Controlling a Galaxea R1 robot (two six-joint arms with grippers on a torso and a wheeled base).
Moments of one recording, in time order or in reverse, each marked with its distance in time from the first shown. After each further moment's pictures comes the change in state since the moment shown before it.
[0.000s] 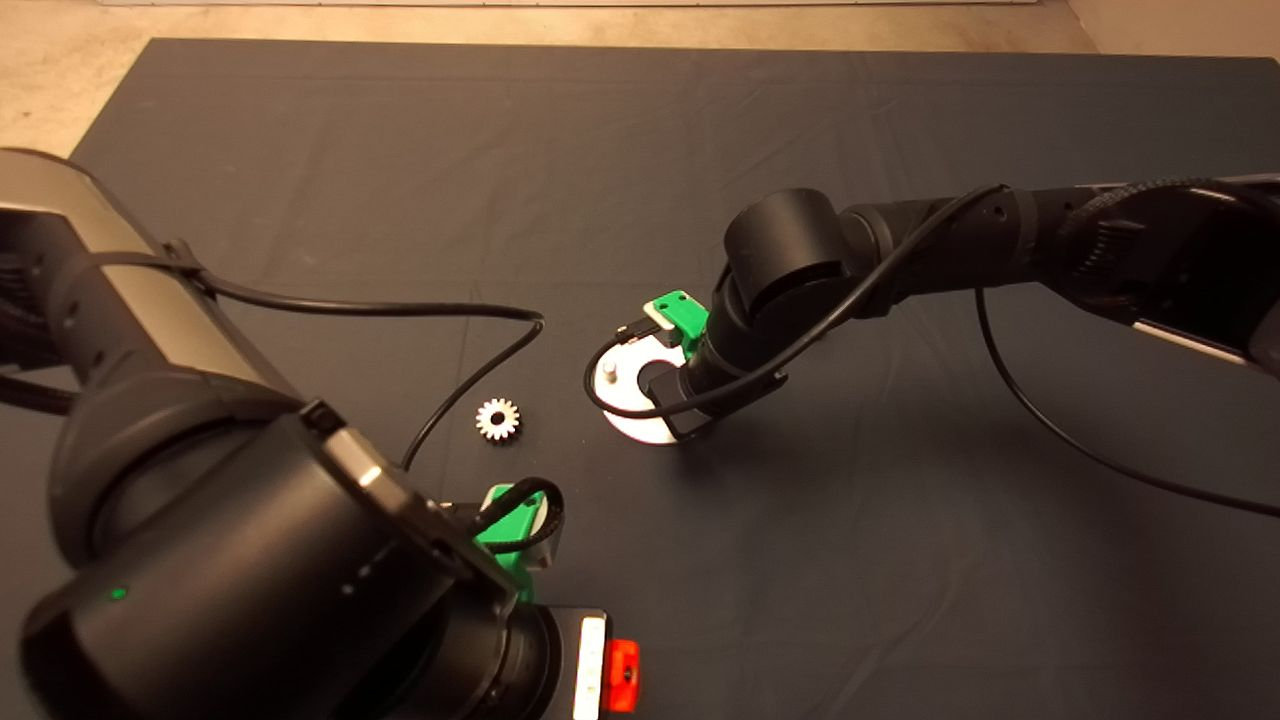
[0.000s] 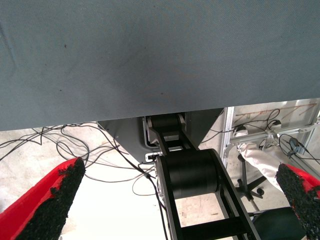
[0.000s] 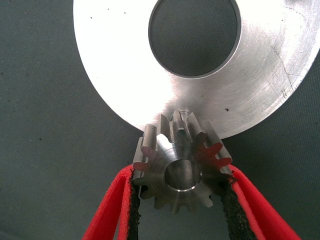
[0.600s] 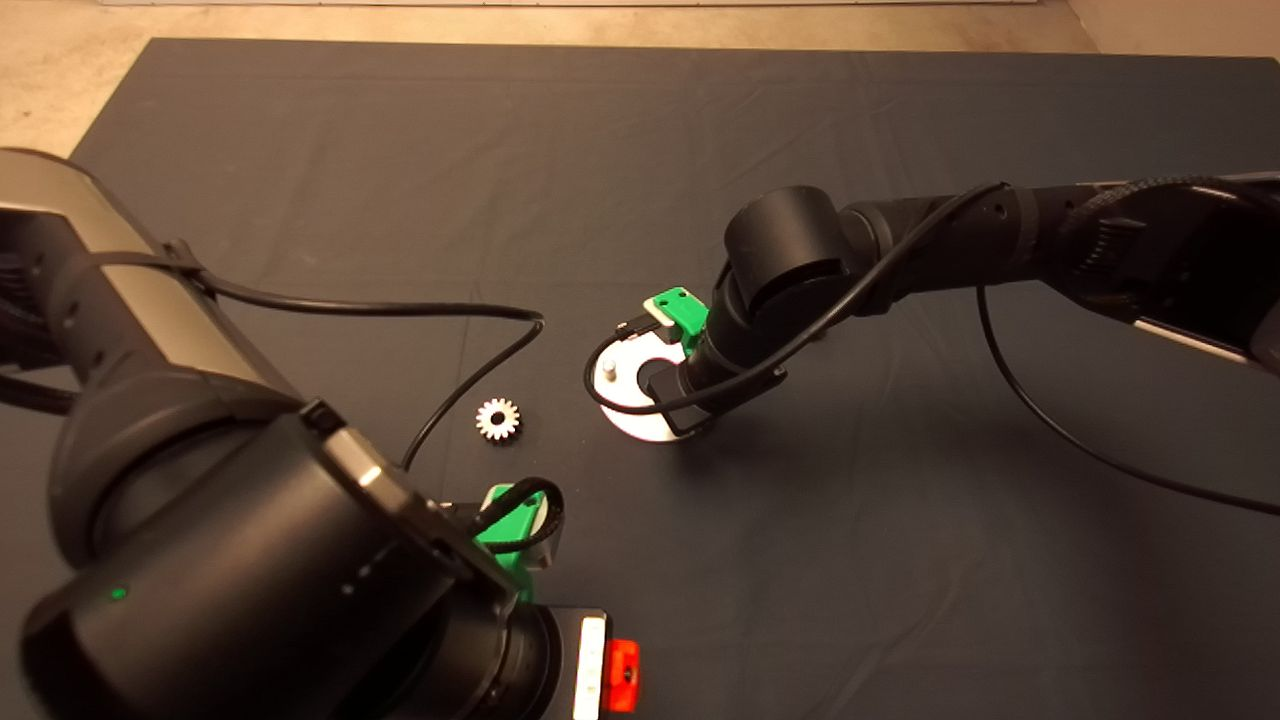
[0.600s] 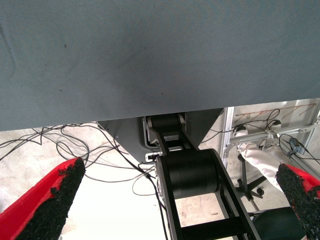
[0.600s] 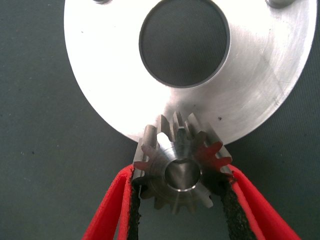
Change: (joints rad) left arm 0.000 0.000 0.000 0.000 0.000 0.000; right arm 0.000 -0.004 -0.004 -0.012 0.003 -0.002
